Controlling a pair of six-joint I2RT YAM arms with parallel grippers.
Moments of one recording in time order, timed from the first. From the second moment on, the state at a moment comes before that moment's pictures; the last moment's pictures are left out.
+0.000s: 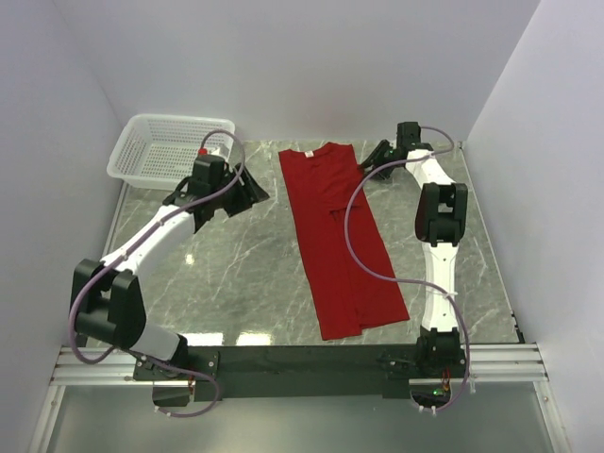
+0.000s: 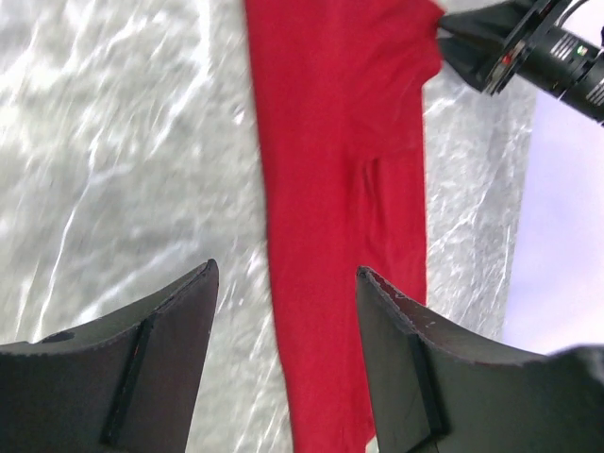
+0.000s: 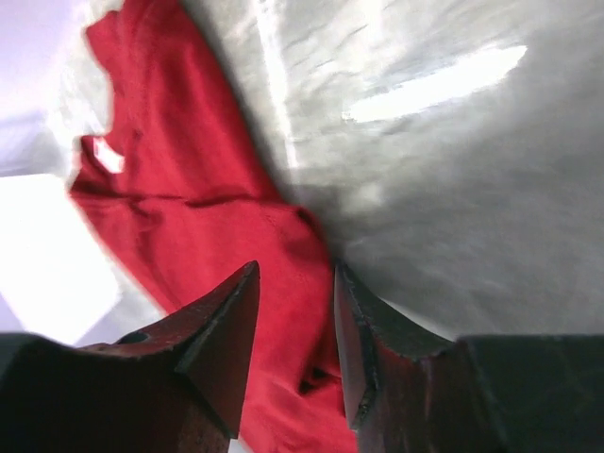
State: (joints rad) left arm -0.33 1.47 1.12 -0.26 0.18 -0.76; right arm 0.01 2.55 2.19 -0.56 -0.45 0.73
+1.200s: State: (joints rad) left arm -0.33 1.34 1.01 -0.28 0.16 -0.81; right arm 0.04 2.56 2.16 -0.45 -0.31 0.71
